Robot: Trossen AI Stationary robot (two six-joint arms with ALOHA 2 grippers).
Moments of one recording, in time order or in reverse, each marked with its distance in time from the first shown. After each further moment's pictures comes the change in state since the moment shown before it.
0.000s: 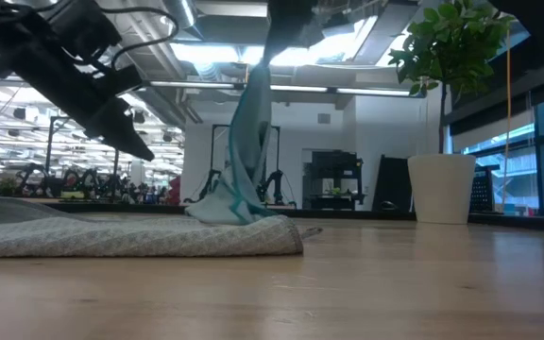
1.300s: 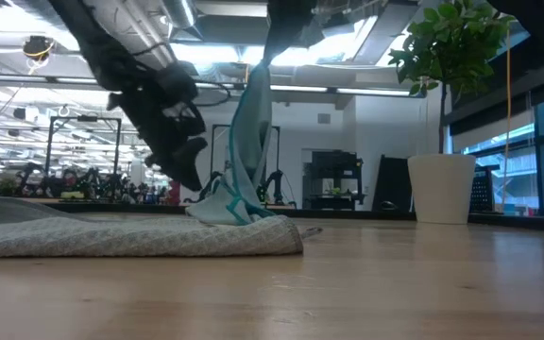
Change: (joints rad) left arm 0.498 0.698 0.409 0.091 0.393 0.083; right arm -0.005 0.000 0.000 0.005 0.000 0.003
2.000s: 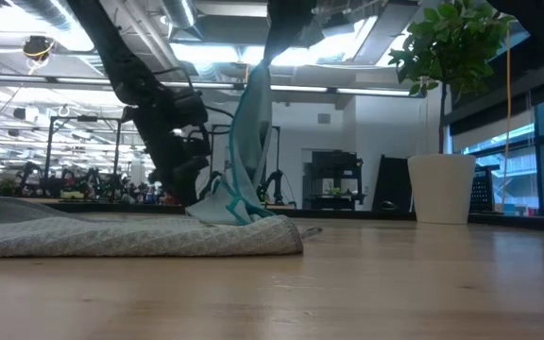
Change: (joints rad) left arm 0.055 0.151 0.097 -0.118 0.072 0.055; right arm -0.001 0.000 0.000 -0.002 0.000 -0.004
